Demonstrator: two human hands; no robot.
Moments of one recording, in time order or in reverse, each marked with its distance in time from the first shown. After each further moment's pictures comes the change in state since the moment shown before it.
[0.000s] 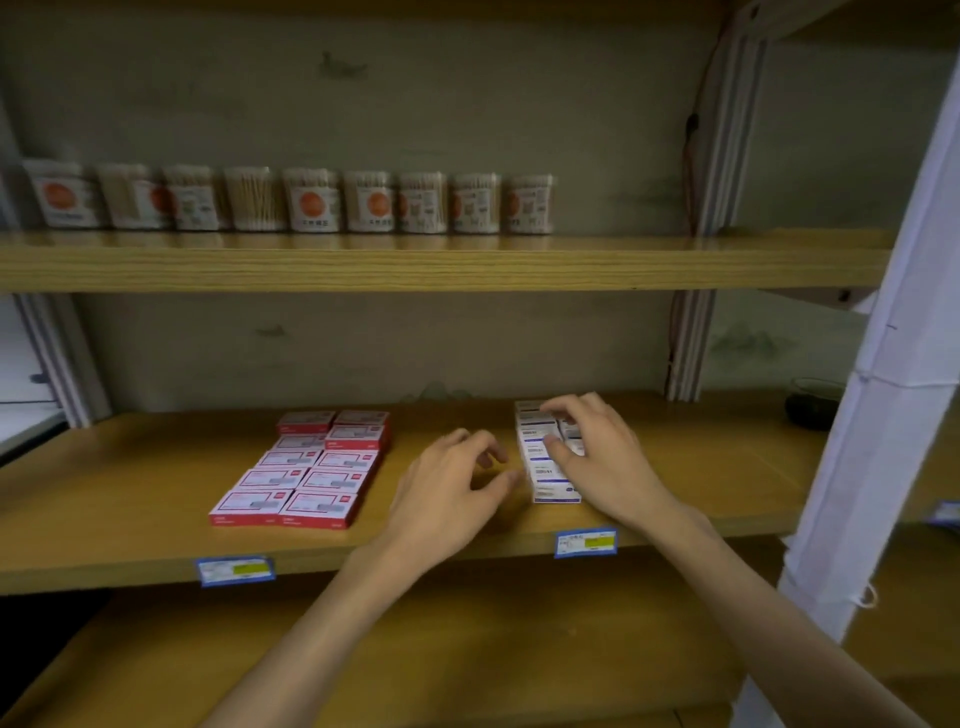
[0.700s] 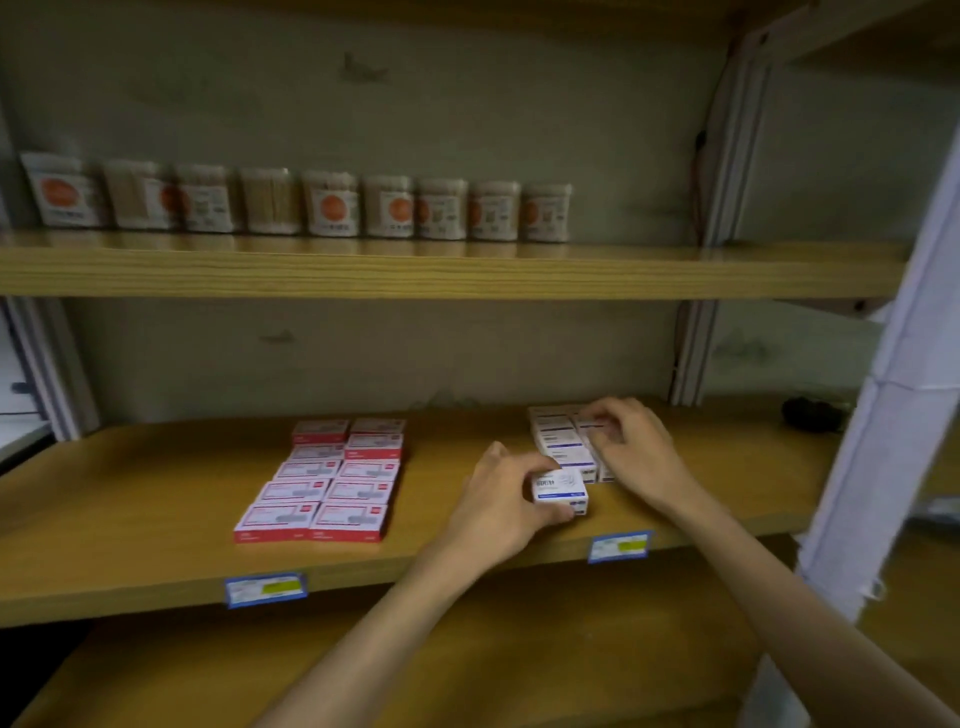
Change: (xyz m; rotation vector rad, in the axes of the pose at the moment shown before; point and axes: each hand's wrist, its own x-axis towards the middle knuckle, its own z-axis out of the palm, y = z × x) left_hand 0.007 -0.002 0.006 -0.187 -0.188 -0.039; right_hand 0.021 0.014 0.010 -0.046 0.085 0.201
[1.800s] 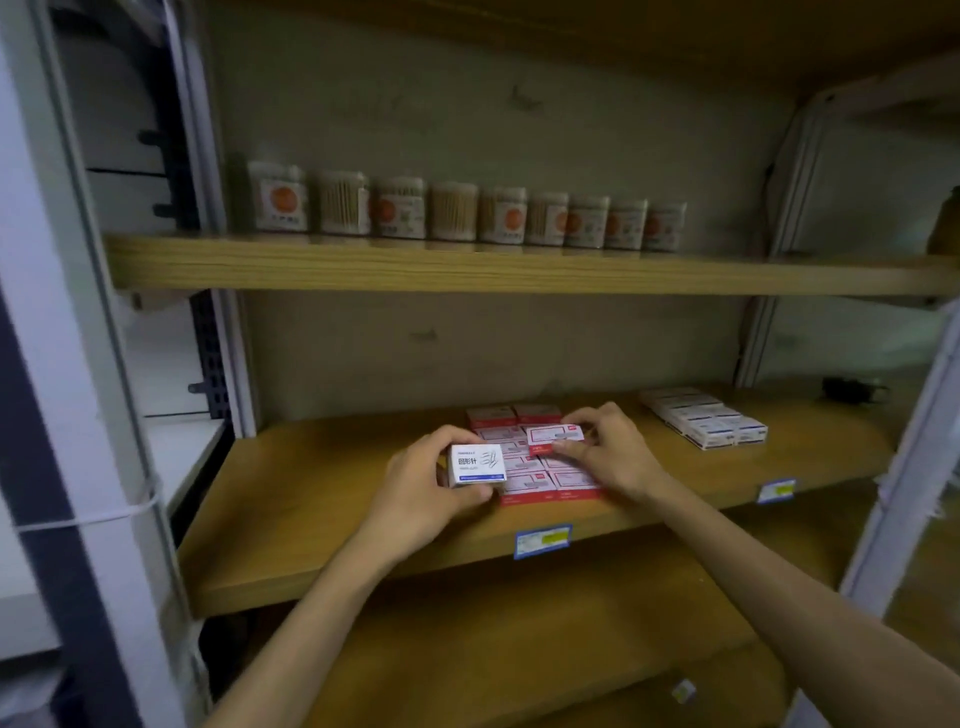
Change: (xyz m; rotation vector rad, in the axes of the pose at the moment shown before) left_hand -0.119 -0.226 -0.222 -0.233 0.091 0.099; right_hand -0.051 -0.241 0.133 -0.086 -0.068 0.123
